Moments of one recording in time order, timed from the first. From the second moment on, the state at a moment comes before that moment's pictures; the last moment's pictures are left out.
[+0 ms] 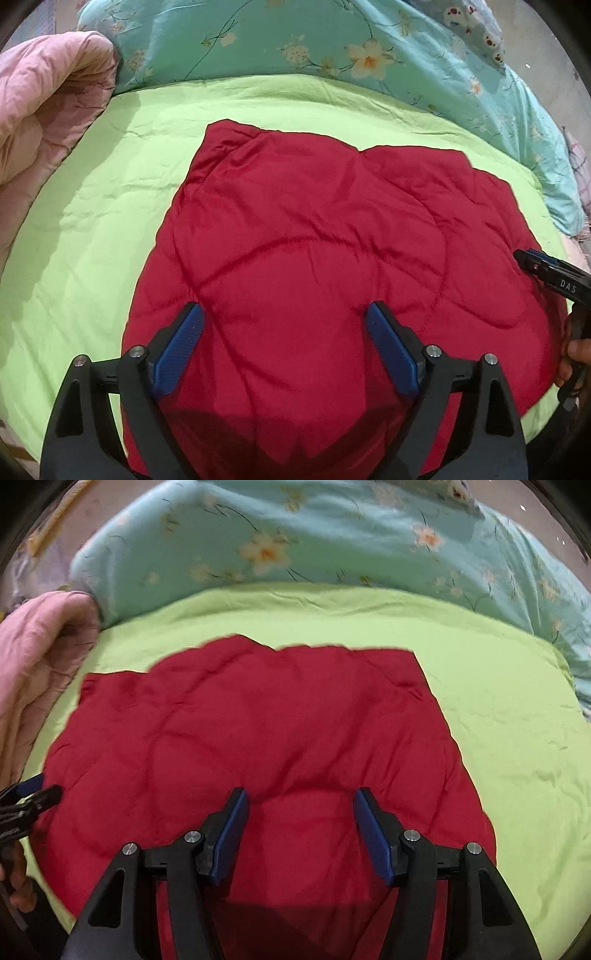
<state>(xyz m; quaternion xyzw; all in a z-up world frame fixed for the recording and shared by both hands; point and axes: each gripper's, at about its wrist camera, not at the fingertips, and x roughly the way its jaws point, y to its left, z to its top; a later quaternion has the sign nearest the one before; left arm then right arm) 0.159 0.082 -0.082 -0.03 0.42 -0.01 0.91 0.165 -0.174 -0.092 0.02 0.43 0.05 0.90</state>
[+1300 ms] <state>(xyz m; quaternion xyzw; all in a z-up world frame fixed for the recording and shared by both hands) 0.113 0.067 -0.059 0.00 0.40 -0.01 0.91 0.076 -0.205 -0.066 0.08 0.39 0.05 0.92</state>
